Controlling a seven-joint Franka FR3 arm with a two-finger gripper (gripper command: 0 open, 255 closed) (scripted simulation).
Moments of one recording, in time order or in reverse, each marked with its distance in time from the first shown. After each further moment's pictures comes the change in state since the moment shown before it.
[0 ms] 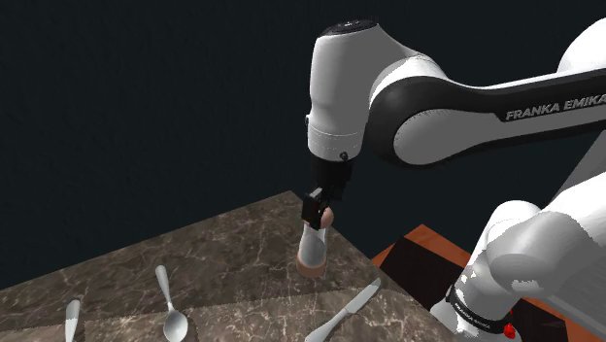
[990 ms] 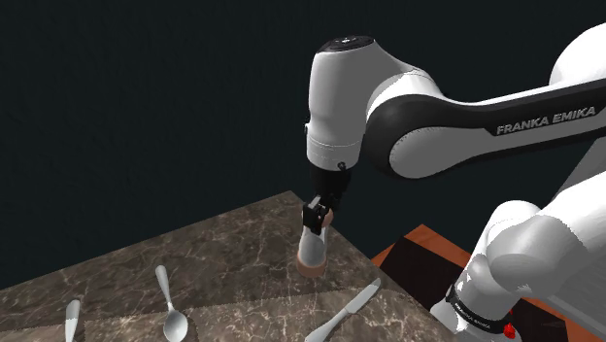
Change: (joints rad) arm 0.000 0.007 0.008 -0.039 0.001 0.046 0.006
